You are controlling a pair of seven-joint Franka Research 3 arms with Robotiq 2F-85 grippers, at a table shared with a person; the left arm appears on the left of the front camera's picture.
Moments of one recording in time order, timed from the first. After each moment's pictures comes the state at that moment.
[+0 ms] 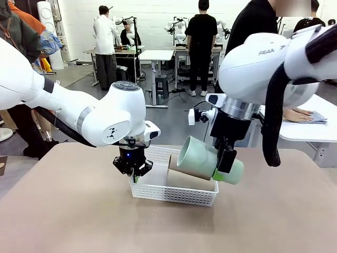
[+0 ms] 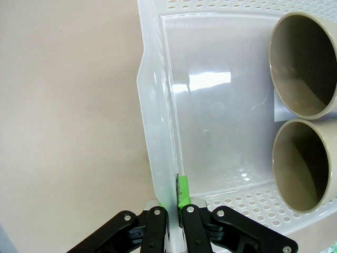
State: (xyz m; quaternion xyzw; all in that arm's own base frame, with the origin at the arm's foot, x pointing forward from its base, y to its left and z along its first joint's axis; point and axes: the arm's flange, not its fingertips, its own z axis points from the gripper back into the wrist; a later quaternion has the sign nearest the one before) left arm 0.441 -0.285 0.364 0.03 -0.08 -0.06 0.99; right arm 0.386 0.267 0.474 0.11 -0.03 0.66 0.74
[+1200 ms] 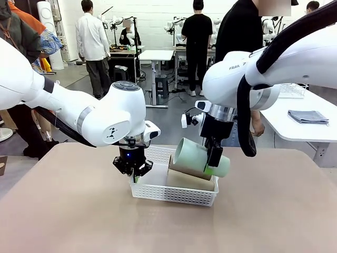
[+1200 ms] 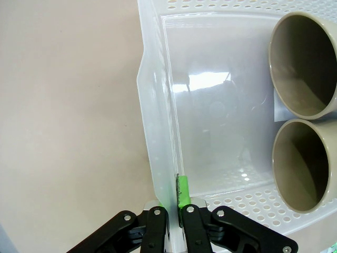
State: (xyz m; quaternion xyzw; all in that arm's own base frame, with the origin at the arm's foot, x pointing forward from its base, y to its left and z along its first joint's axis) left arm 0.441 -0.285 0.364 0.03 -0.08 -0.06 0.99; right arm 0.472 0.283 0.424 0.12 -0.01 0.69 0.72
